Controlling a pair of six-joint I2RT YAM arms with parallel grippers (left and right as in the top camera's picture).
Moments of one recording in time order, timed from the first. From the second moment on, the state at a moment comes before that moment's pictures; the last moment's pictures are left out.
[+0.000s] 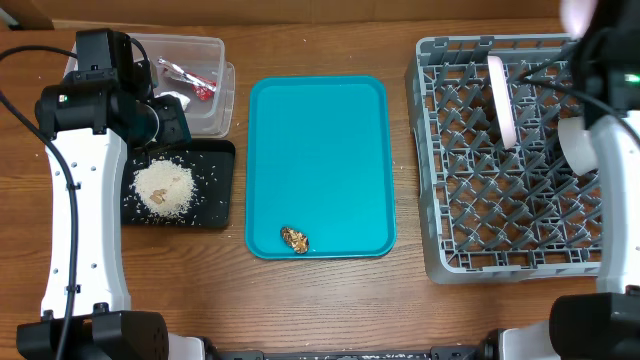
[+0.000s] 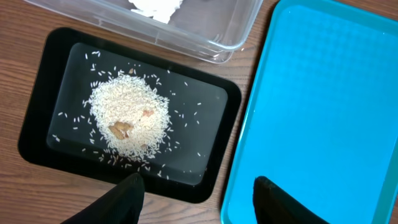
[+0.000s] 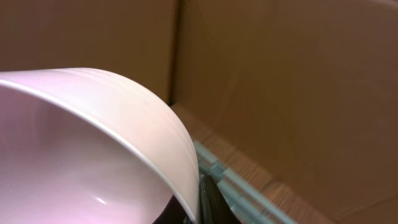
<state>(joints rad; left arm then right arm) 0.11 1.62 1.70 -1.25 0.05 -0.19 -0.16 1.65 1.76 -0.56 0.72 0.16</state>
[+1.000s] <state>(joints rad) 0.11 1.62 1.70 -1.21 0.05 -0.21 -0.19 2.19 1.75 -0.48 1.16 0.01</state>
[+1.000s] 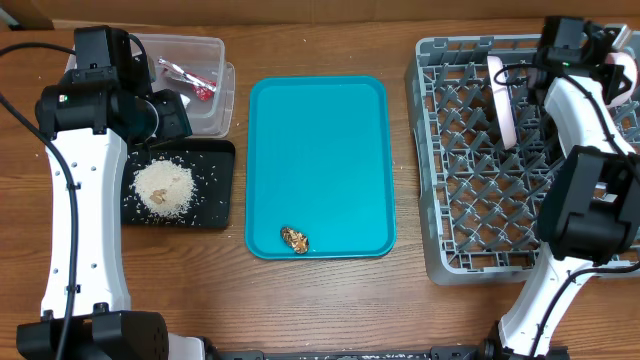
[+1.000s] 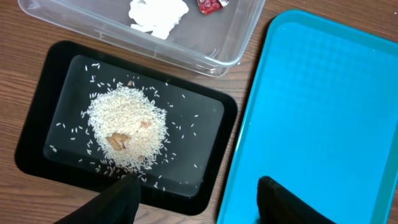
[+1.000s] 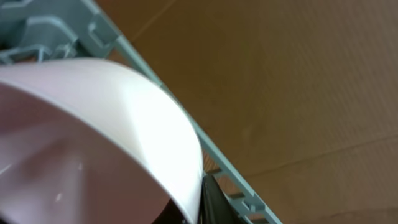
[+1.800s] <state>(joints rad) 0.11 1.62 1.70 -1.18 0.05 -0.21 -0.14 1.98 1.75 -0.72 0.79 0.19</state>
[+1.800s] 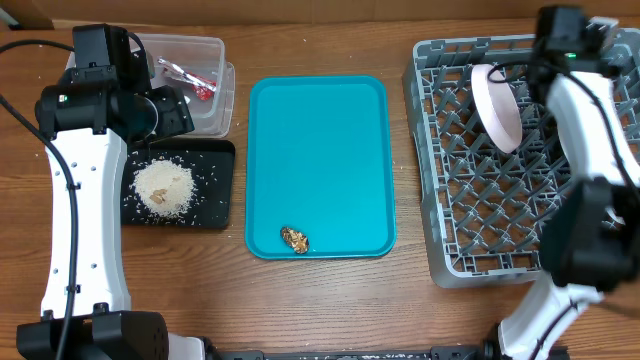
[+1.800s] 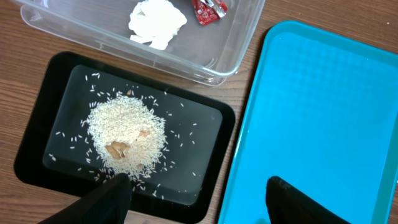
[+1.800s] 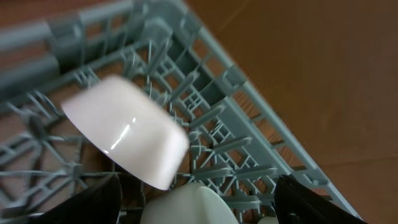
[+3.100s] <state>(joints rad) -0.44 1.62 1.14 -1.09 0.15 -0.20 -0.22 1.66 1.76 -1.42 -0.23 0.20</state>
